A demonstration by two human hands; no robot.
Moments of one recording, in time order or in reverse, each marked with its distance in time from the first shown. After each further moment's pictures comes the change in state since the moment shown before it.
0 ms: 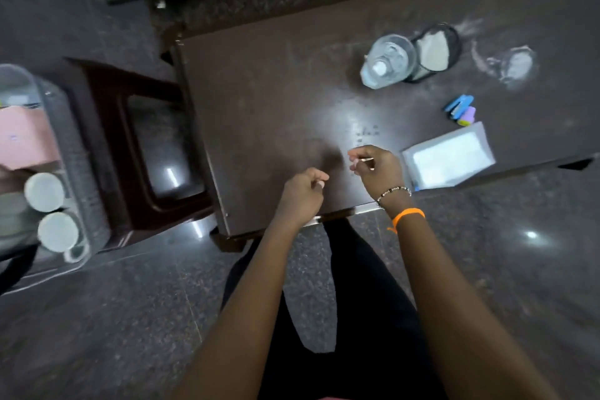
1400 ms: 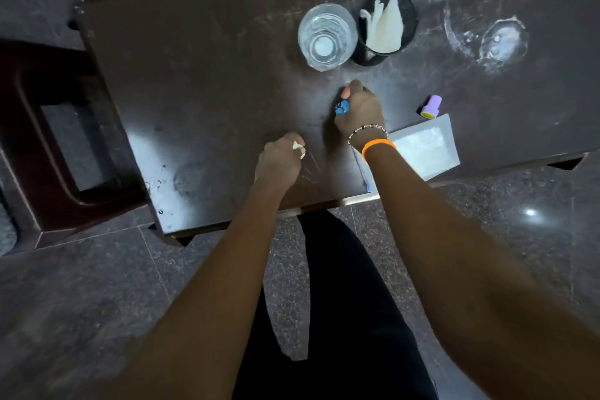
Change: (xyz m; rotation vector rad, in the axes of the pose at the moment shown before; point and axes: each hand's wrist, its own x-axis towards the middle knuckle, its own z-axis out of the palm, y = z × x) left_hand 0.096 0.049 0.090 0.249 0.124 -0.101; right_hand 0.146 0.056 -0.063 -0.466 0.024 -0.083
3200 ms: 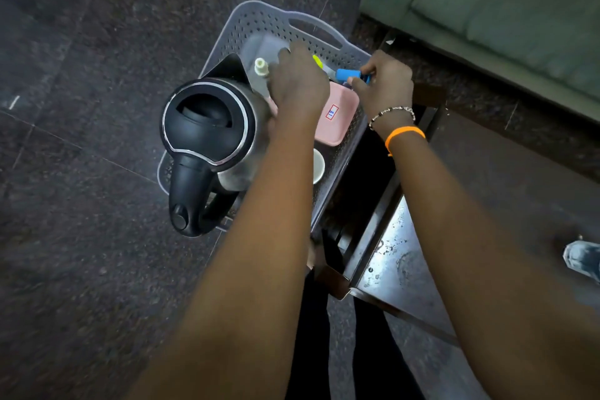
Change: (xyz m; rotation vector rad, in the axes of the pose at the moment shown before) left_hand -0.013 -0.329 -0.460 -0.406 0.655 -0.318; right_hand -0.110 -0.560 0.205 -0.080 0.061 -0.694
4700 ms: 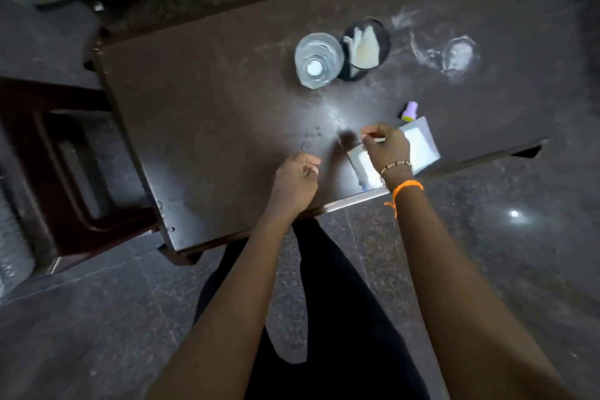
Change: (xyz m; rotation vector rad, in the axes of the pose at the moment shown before) left_hand -0.406 0.086 0.375 0.151 -0.729 0.446; right_hand -0.343 0.483 -0.207 0.399 0.250 0.929
